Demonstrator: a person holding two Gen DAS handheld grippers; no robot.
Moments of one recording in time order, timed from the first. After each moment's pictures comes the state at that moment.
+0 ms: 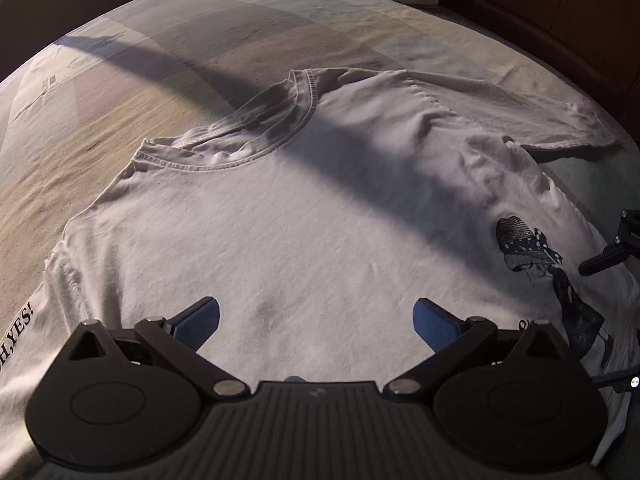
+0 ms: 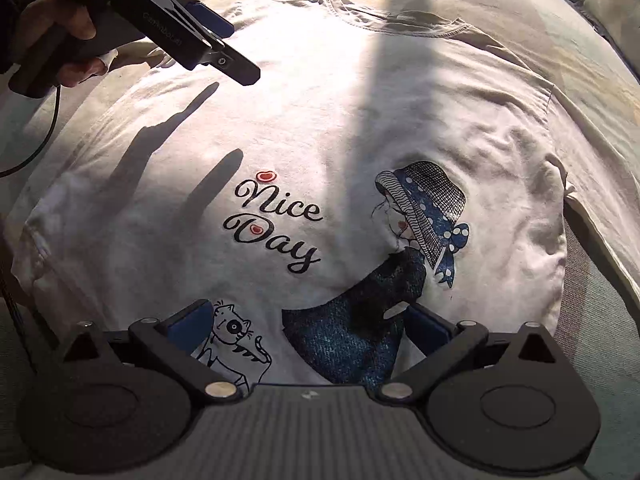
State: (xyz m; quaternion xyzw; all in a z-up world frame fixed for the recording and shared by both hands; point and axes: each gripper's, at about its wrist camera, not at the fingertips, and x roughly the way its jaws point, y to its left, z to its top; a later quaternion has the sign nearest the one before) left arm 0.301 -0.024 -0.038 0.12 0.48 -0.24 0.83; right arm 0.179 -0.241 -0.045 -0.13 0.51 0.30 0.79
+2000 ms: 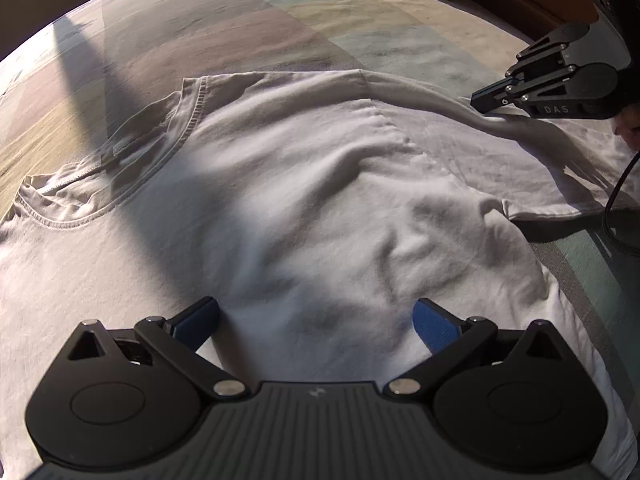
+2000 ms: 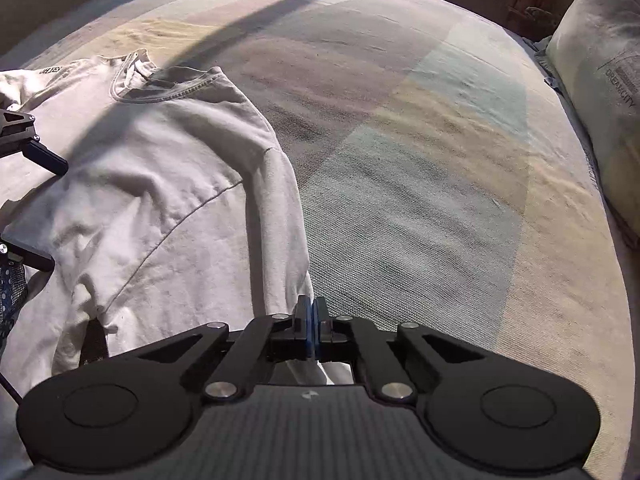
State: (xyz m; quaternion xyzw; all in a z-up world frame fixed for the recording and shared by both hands) left arm 0.335 -0.159 -0.076 0.10 0.51 -0.19 0.83; right arm 0.427 -0.396 -0.059 -0.24 0.43 0.30 0.82
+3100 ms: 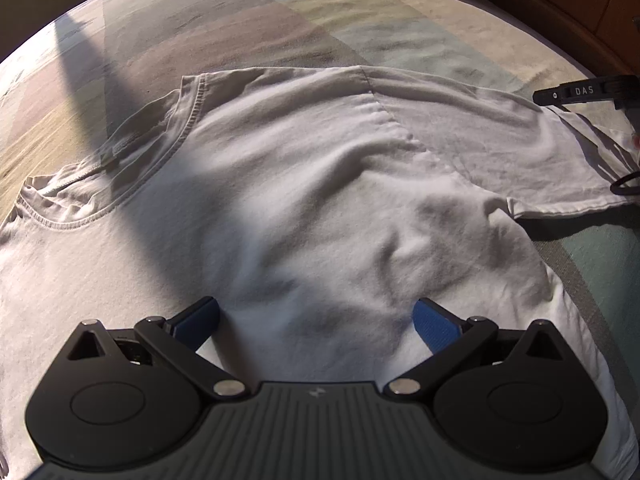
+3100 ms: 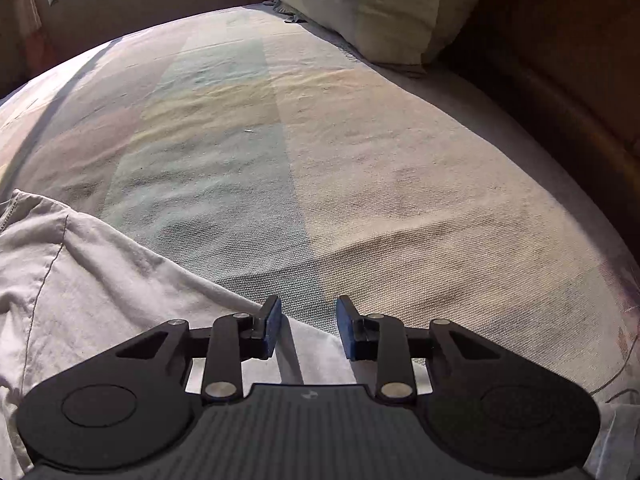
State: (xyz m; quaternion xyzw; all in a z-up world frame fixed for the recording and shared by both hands) left arm 0.339 -0.163 -0.077 0.11 0.52 -0.18 0.83; right arm 0.405 -0.498 -0.060 0.01 0.44 0.01 0.90
